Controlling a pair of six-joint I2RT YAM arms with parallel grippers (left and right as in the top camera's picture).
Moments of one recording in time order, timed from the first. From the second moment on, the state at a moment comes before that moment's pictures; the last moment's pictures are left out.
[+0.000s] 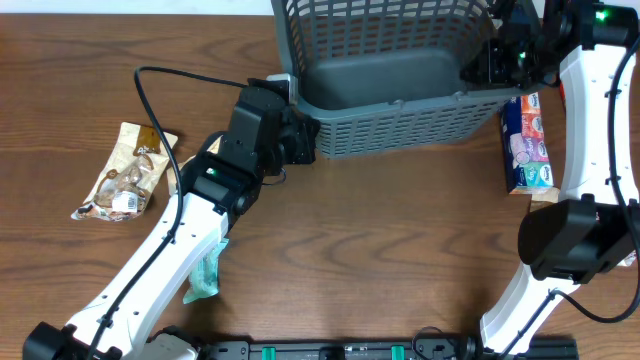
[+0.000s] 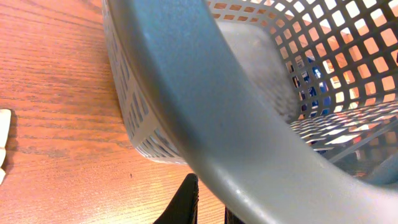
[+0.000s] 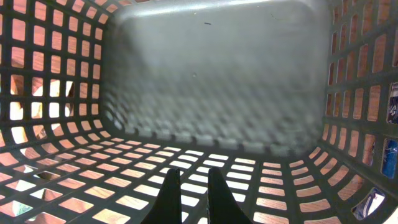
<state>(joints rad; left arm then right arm) -0.48 1.40 1.10 -0.34 0.15 -0.53 -0.12 2.02 2.17 -1.36 -0.46 -0.14</state>
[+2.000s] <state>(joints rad) -0.45 1.33 1.10 -0.43 0.15 -0.44 -0.11 2.01 2.49 -1.46 -0.50 -0.14</state>
